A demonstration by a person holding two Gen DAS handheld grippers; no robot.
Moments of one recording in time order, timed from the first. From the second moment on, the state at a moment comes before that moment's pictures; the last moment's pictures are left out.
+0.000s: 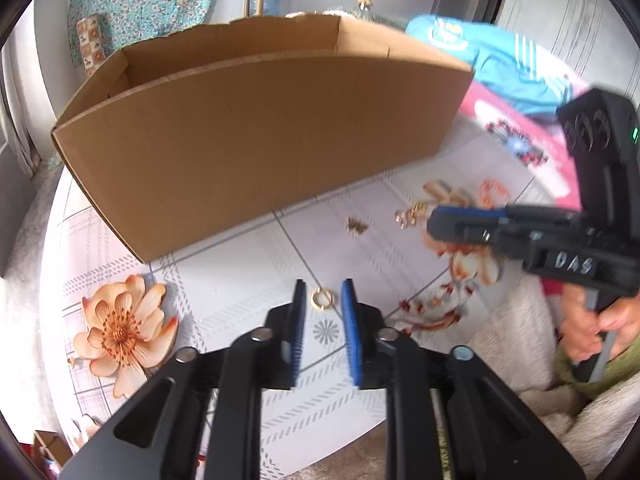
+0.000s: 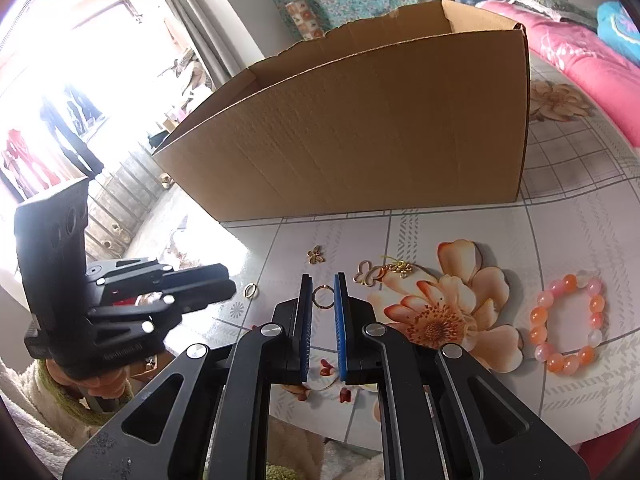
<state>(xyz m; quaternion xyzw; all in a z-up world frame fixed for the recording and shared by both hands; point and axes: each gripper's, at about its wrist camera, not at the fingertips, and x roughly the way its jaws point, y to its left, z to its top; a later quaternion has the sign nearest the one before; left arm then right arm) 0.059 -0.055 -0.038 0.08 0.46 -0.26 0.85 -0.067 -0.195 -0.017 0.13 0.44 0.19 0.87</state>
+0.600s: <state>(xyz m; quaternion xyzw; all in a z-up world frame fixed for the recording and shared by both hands) 0.060 -0.084 -0.051 0.16 0.46 -0.24 0.84 -0.058 -0.185 -0.022 0.13 0.45 0.20 0.86</state>
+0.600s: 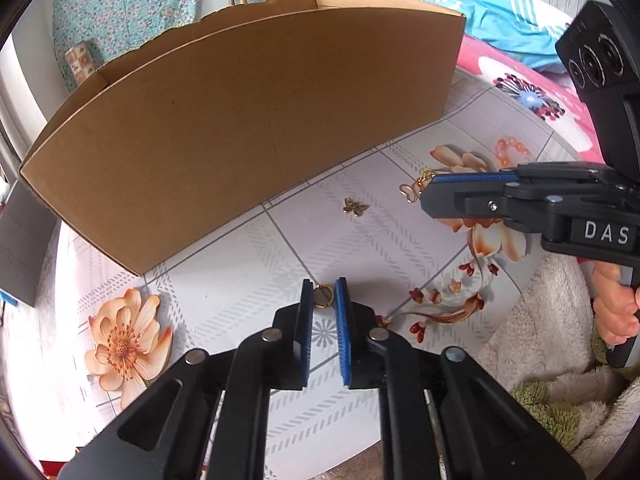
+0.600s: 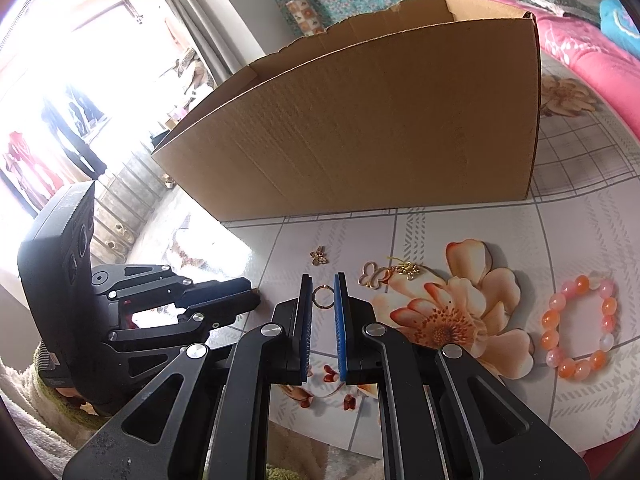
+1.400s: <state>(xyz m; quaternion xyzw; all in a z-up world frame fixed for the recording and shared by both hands) 0.082 -0.055 0.088 0.11 0.32 -0.31 0.89 -0.015 -0.177 0.087 0.08 0.37 0.26 0.89</state>
